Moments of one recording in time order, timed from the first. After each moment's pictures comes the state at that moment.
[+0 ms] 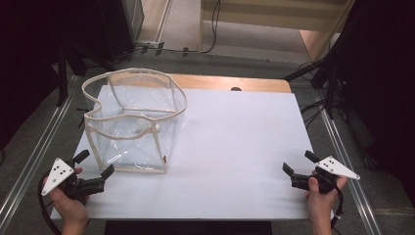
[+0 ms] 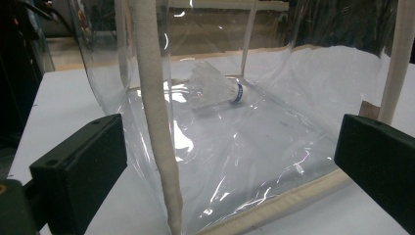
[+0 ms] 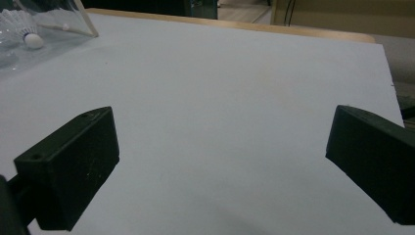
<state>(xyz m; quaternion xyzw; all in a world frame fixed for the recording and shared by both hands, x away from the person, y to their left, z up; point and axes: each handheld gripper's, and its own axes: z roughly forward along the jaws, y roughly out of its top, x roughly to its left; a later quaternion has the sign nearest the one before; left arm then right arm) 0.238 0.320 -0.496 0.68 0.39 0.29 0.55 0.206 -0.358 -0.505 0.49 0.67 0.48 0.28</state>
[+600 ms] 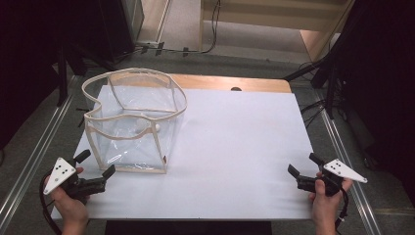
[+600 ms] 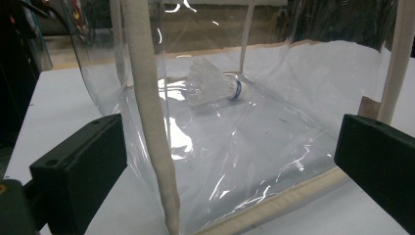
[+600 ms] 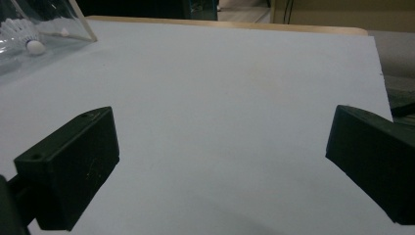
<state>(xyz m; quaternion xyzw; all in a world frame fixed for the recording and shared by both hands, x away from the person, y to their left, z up) 0.240 0.319 -0.495 0.69 0.39 0.28 0.54 0.201 -0.374 -0.511 0.50 0.66 0.50 0.27</state>
